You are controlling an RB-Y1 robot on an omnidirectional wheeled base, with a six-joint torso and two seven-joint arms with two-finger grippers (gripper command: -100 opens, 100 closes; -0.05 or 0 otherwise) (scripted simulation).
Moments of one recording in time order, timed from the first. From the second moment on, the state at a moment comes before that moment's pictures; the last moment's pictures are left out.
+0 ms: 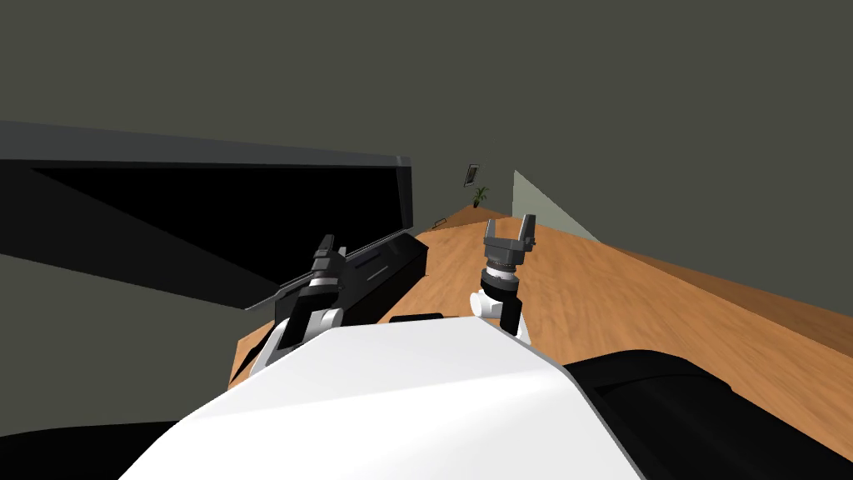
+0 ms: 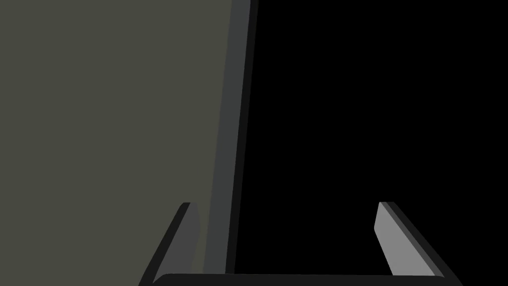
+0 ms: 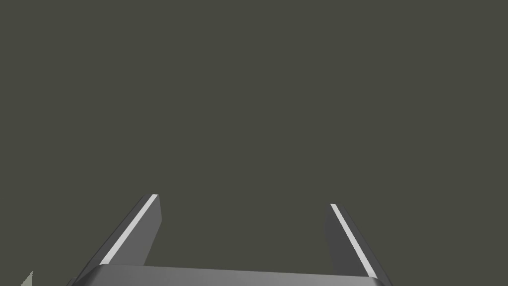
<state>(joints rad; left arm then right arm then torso) 0.51 0.13 0.08 -2.23 0.00 -0.18 0.03 0.46 -0.03 0.03 -2.39 -0.04 -0.58 -0.12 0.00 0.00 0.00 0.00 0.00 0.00</state>
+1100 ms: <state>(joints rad) 0.45 0.13 0.28 -1.98 0.04 0.12 0.08 0.46 -0.03 0.03 -2.39 -0.04 -0.58 -0.12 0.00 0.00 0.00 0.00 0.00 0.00</state>
